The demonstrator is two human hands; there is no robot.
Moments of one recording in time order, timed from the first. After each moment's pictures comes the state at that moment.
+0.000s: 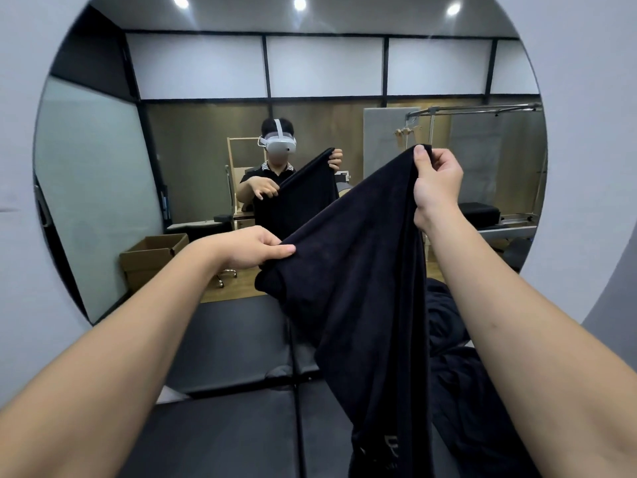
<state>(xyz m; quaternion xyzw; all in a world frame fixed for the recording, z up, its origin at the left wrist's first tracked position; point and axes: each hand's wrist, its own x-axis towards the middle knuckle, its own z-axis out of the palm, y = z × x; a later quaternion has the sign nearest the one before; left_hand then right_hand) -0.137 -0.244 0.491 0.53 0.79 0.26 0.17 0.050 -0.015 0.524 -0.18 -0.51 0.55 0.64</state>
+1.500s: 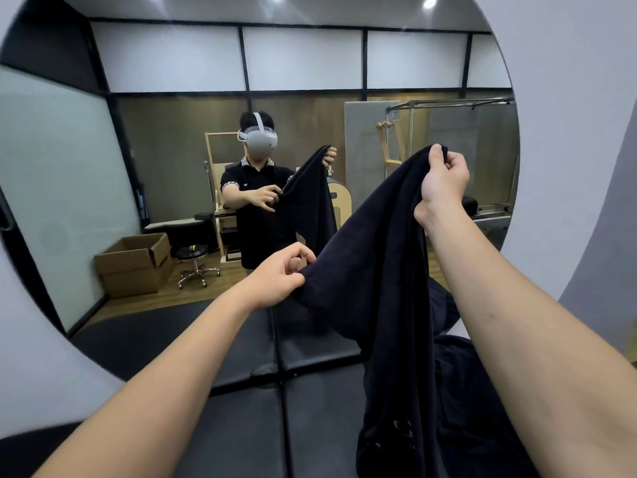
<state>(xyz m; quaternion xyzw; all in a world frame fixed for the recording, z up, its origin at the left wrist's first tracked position) -0.106 -0.193 0.411 0.58 0.68 0.42 0.15 0.079 0.014 0.516 -0.24 -0.42 0.58 0.66</state>
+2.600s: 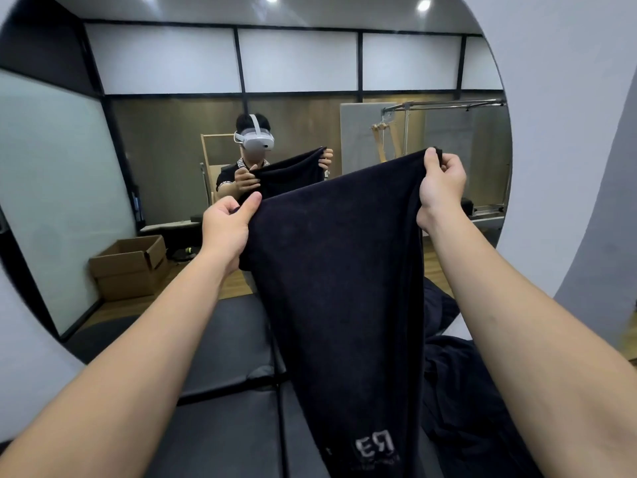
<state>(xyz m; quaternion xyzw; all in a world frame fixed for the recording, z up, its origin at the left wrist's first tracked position) -0.133 -0.189 0.468 0.32 0.61 0.72 0.01 0.092 0.020 0.513 -0.25 -0.47 0.55 0.65</state>
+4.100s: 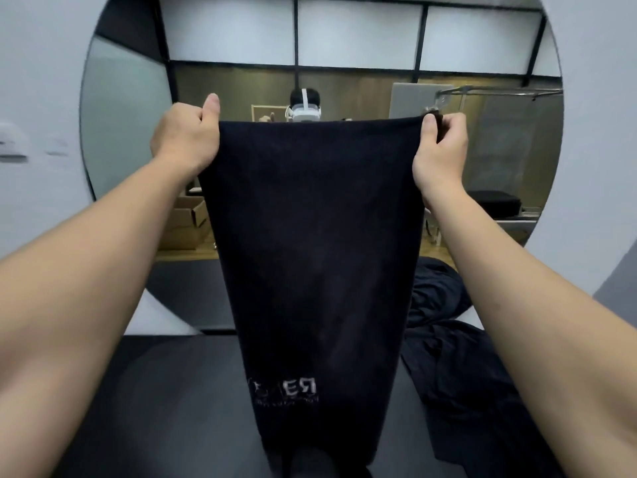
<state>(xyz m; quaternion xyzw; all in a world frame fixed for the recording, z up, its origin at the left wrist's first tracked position) -0.102 -0.321 0.555 0.24 0.82 0.43 -0.28 0.121 -0.070 0.526 -0.21 -0.67 0.35 0.62</state>
